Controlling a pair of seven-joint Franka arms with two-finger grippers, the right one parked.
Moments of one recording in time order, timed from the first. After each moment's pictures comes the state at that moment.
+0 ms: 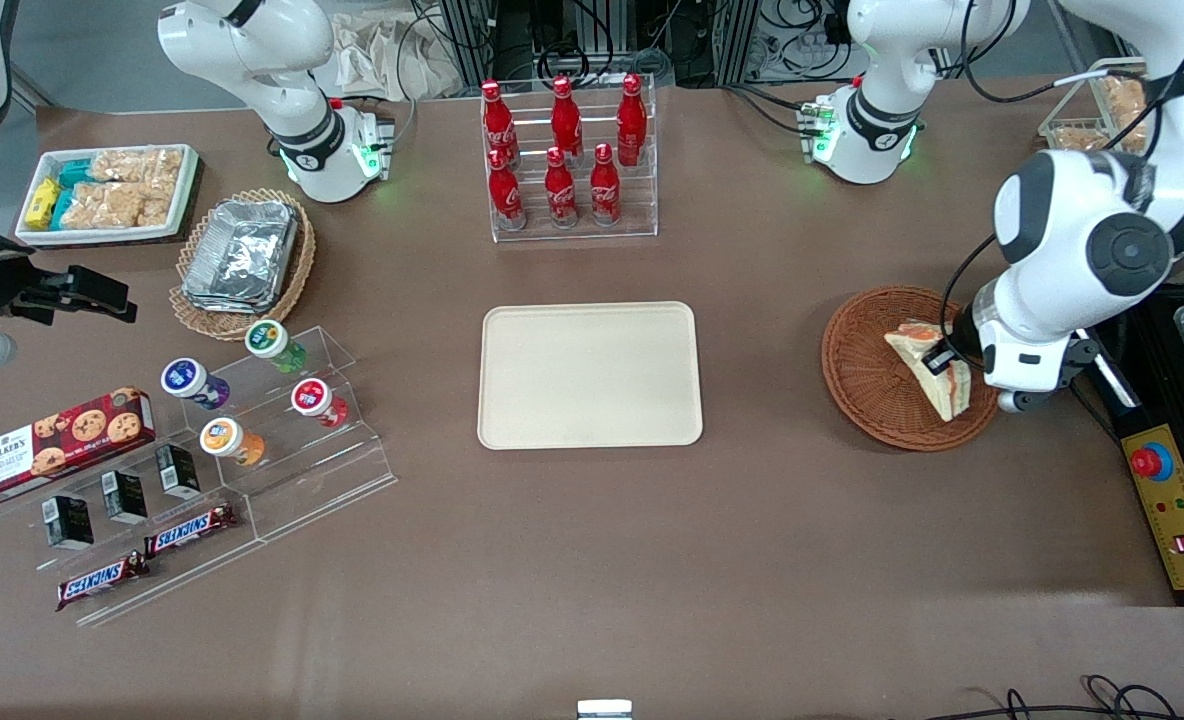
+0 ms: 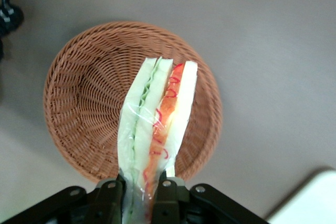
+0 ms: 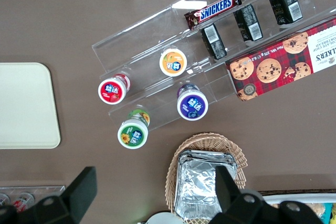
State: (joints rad) arm 0.00 0.06 -0.13 -2.01 0.02 1.94 -0.70
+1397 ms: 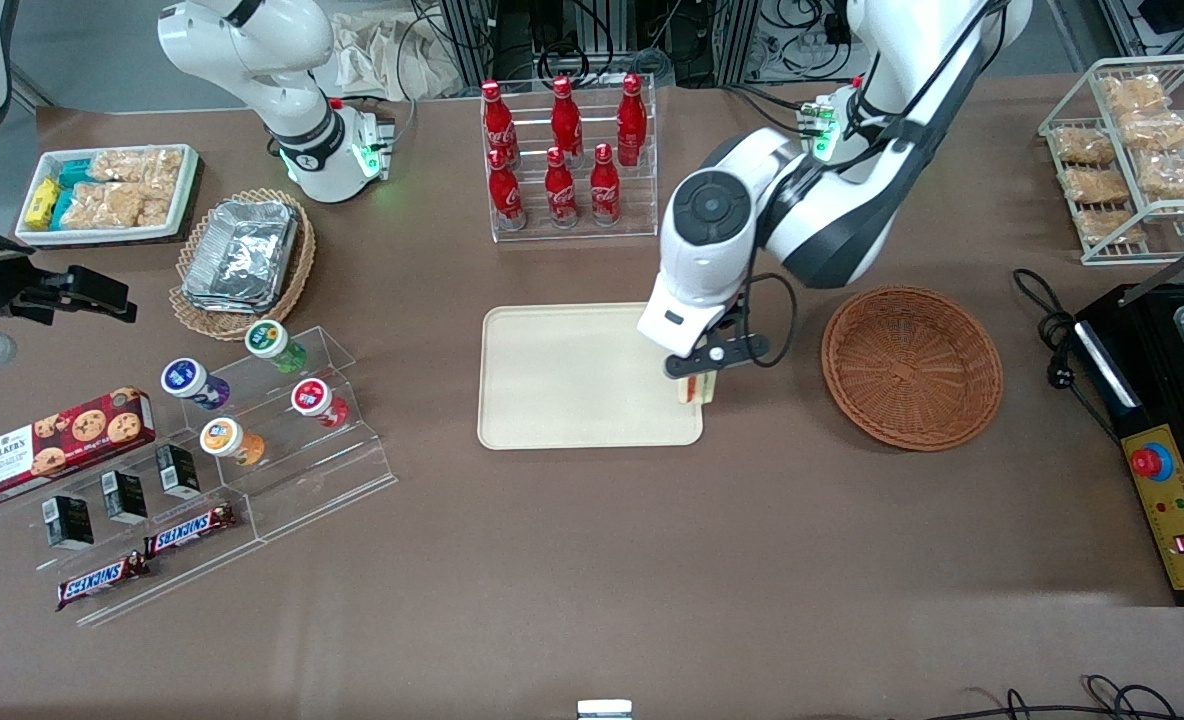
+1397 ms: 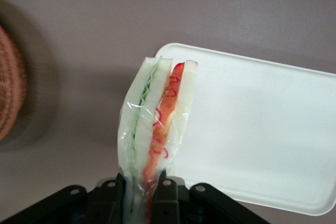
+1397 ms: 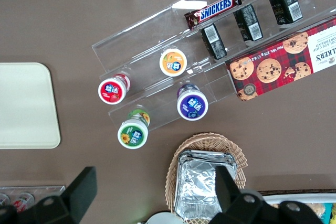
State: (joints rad) arm -0.24 0.41 -0.52 -1.70 0.19 1.95 -1.00
